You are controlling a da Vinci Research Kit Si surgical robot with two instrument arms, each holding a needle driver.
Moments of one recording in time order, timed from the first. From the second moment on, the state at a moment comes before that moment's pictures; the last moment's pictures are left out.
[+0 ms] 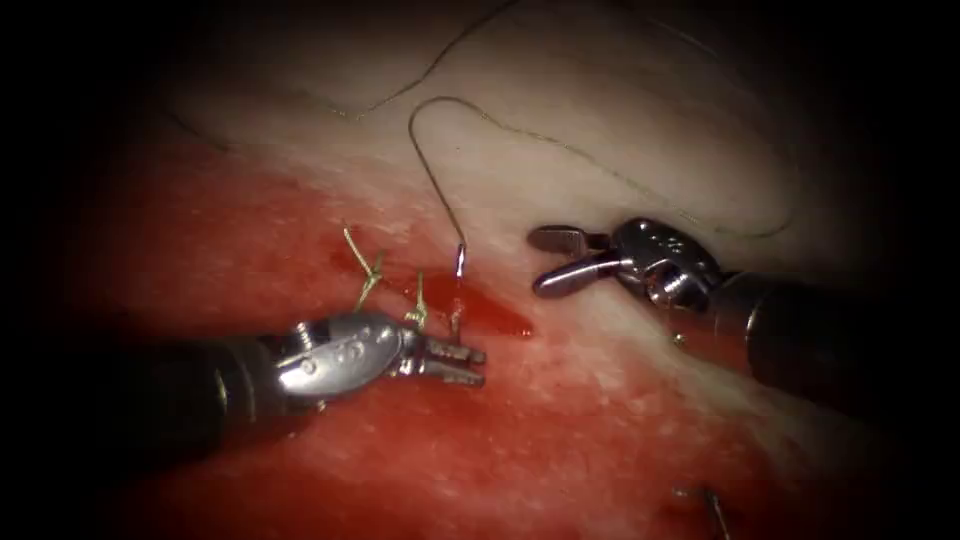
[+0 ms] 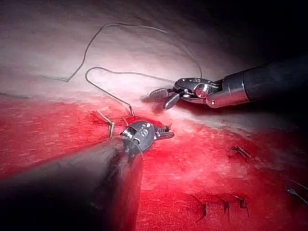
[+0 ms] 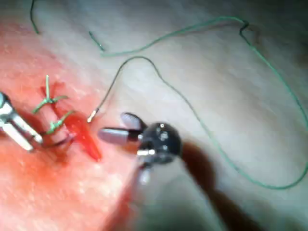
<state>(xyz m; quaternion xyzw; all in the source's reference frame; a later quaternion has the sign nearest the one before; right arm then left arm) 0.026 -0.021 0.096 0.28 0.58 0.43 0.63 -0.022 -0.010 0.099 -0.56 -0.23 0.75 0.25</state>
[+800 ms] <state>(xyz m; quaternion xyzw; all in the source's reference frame) 0.026 -0.024 0.096 0.33 0.55 0.49 0.58 -0.021 -0.011 0.090 -0.65 -0.26 0.70 0.16</state>
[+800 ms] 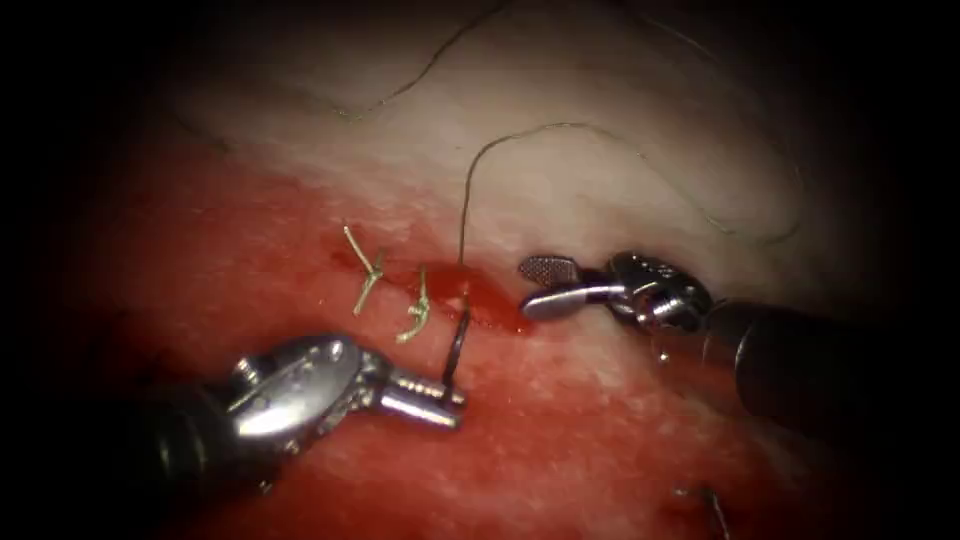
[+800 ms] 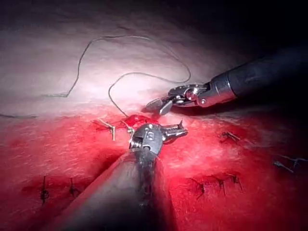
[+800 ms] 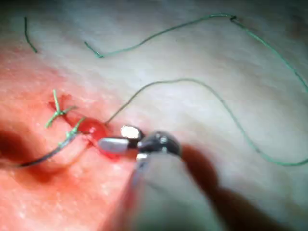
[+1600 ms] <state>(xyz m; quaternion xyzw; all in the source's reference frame) 0.027 -0.024 0.088 0.40 0.55 0.51 0.52 -0.023 -0.008 0.089 -0.66 0.02 0.75 -0.01</state>
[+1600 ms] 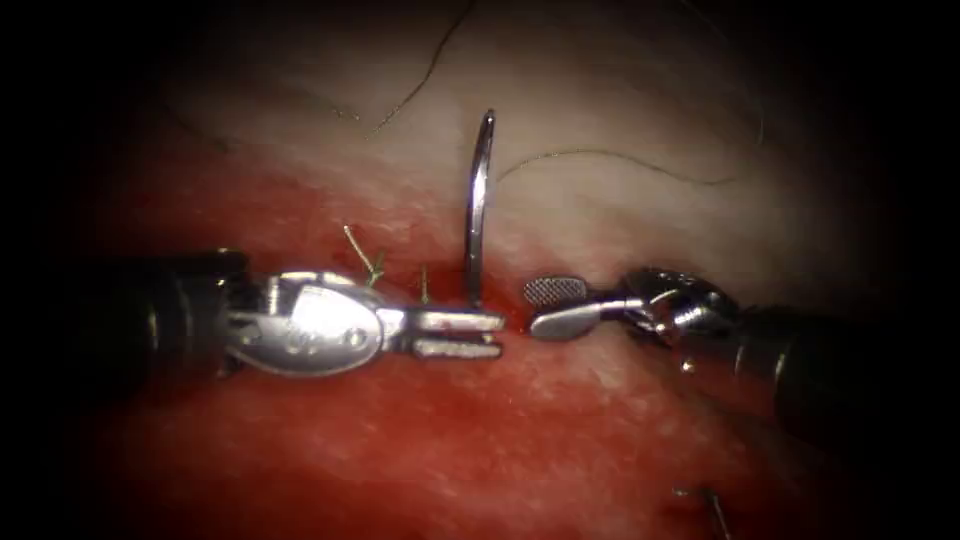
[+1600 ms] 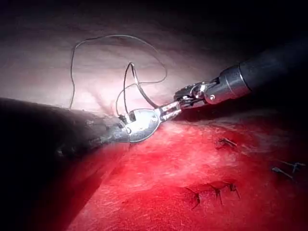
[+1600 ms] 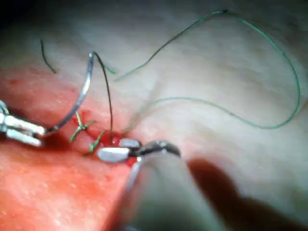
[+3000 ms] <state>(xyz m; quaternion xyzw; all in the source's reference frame) 0.030 -0.024 0.087 0.44 0.55 0.57 0.42 -0.025 -0.011 0.094 -0.66 0.01 0.75 -0.08</state>
